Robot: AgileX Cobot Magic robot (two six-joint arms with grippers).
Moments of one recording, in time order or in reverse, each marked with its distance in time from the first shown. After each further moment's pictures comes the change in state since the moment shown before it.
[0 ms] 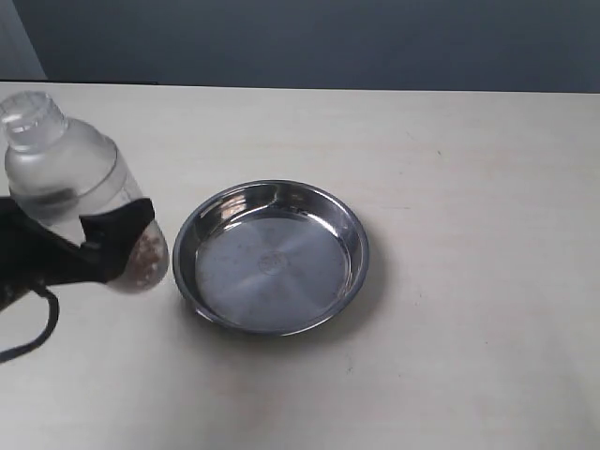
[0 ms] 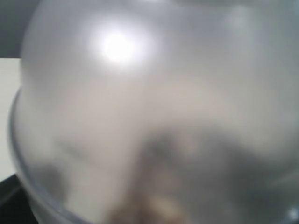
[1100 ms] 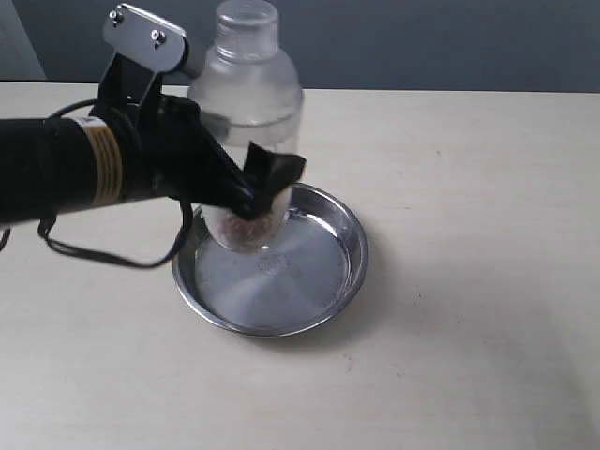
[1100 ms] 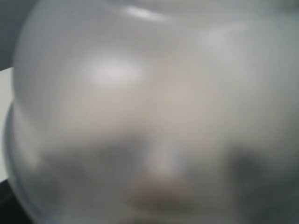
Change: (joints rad) left arm -0.330 0.114 -0.580 0.684 0.669 -0.609; right arm 0.000 0.000 0.000 0.000 0.000 0.000
